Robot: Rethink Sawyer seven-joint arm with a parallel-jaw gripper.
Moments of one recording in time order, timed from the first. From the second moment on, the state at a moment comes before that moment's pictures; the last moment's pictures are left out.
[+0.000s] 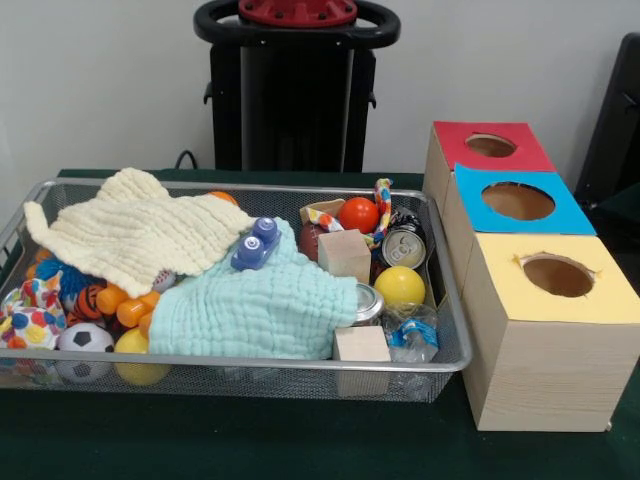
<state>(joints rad) 0.57 -1.25 -0.15 2.07 0.00 0.69 2.08</state>
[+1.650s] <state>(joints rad) 0.24 -0.87 -0.08 2.18 -0.12 0.02 2.11</state>
